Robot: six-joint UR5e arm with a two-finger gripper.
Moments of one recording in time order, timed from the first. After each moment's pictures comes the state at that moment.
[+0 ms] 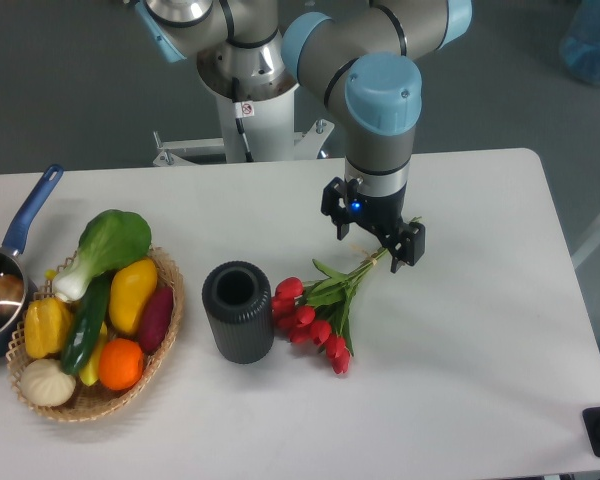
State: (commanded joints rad) arm 2.56 -1.78 -1.69 -1.12 1.55 1.24
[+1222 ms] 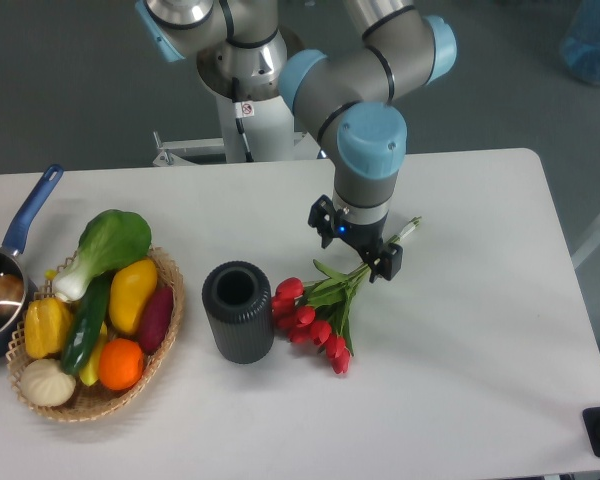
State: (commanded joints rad) arm 2.55 -1.88 -1.79 -1.06 1.55 1.25
